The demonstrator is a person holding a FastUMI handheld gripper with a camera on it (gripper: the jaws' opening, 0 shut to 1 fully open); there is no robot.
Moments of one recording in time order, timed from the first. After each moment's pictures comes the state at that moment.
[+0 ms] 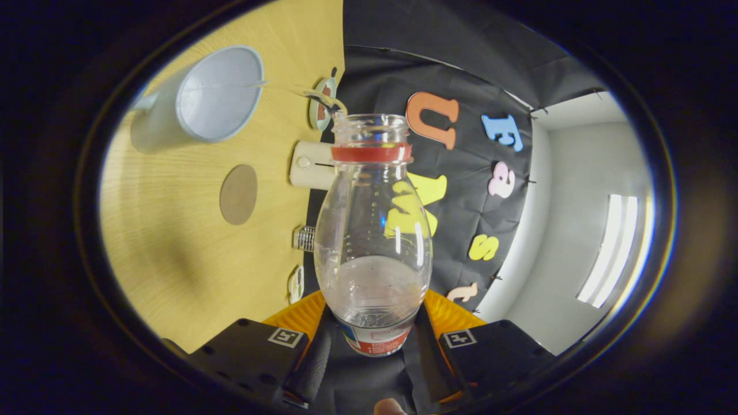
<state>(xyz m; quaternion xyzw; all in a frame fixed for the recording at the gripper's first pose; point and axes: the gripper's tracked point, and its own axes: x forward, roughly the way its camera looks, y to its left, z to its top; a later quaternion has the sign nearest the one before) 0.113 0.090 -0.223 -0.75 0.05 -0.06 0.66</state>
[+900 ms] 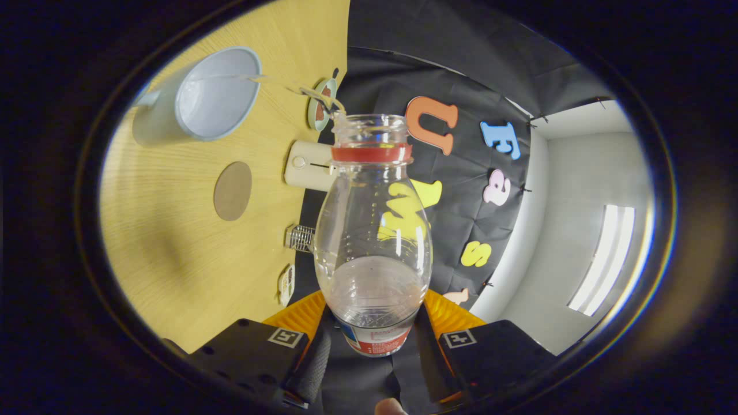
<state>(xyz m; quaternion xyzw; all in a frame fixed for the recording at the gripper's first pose) 0.113 0.095 -0.210 -0.77 0.04 -0.07 0.64</state>
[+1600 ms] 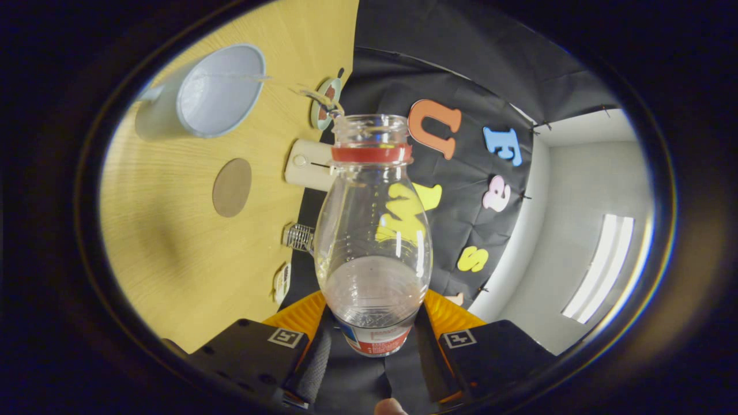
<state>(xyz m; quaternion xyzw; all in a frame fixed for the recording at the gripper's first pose) 0.113 0.100 -0.205 -0.78 0.03 -0.06 0.62</state>
